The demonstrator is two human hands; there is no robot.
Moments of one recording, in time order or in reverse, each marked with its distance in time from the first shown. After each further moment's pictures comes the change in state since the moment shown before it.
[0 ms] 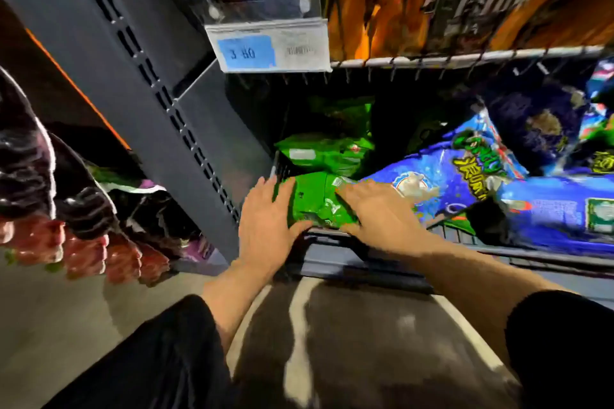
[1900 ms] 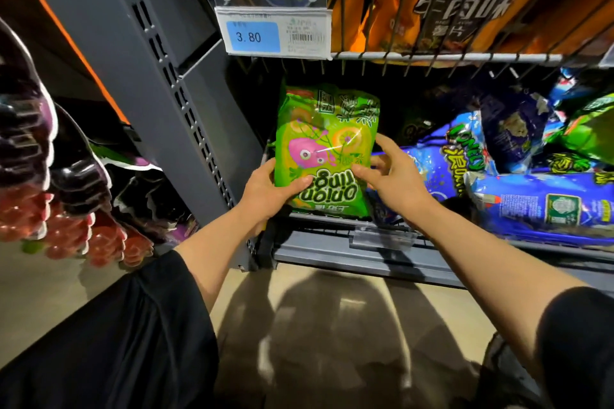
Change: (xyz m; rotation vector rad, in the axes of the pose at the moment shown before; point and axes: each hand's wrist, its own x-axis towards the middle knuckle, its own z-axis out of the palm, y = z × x) left_hand 0.024 0.011 -0.016 -1.076 -0.173 -0.355; right_hand -0.003 0.013 -0.038 1.091 0.220 0.560
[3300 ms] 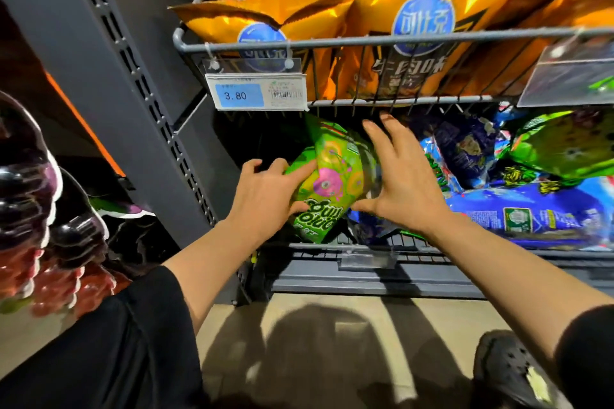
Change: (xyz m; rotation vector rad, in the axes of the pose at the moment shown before) left_hand -0.002 0.068 -0.008 1.222 0.080 0.779; right_hand -0.023 -0.054 -0.050 -0.928 0.242 -0.518
